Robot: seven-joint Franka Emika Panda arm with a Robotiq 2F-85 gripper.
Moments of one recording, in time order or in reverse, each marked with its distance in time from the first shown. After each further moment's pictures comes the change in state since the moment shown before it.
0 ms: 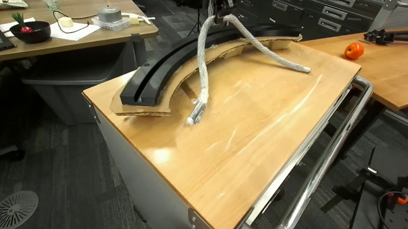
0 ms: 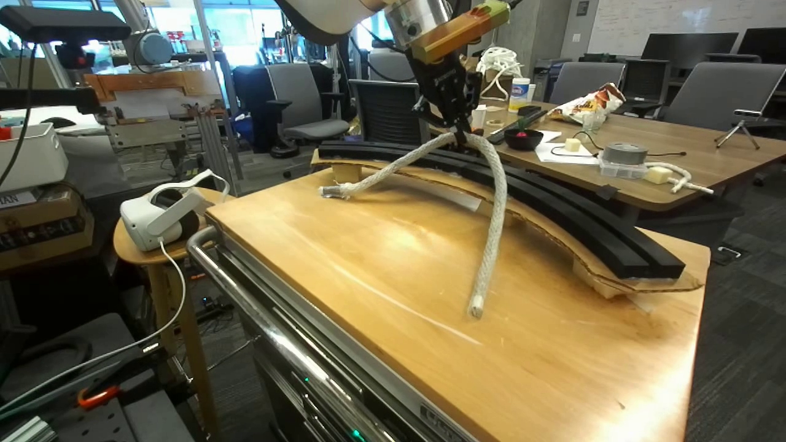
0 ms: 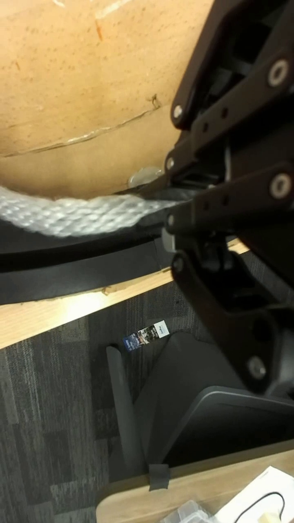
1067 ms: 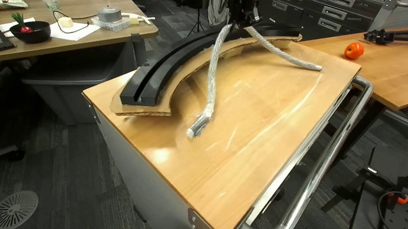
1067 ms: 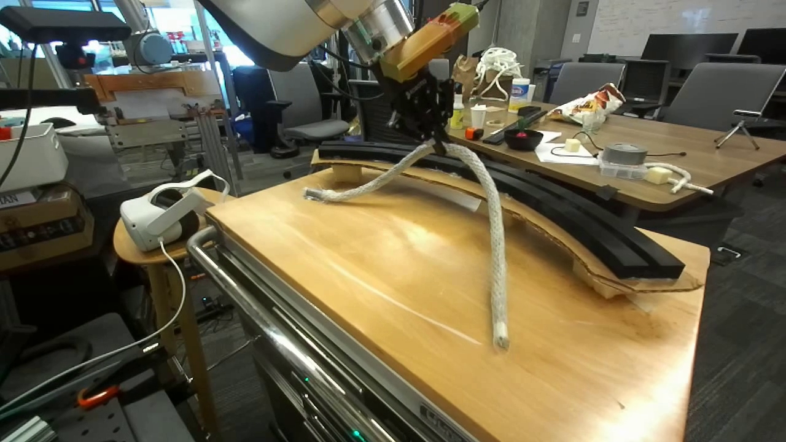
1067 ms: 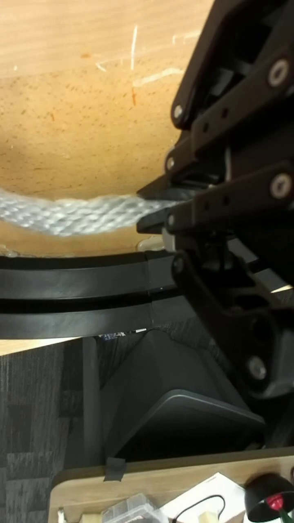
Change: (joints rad) arm -0.015 -0.200 -0.007 -0.340 -0.176 0.244 0.039
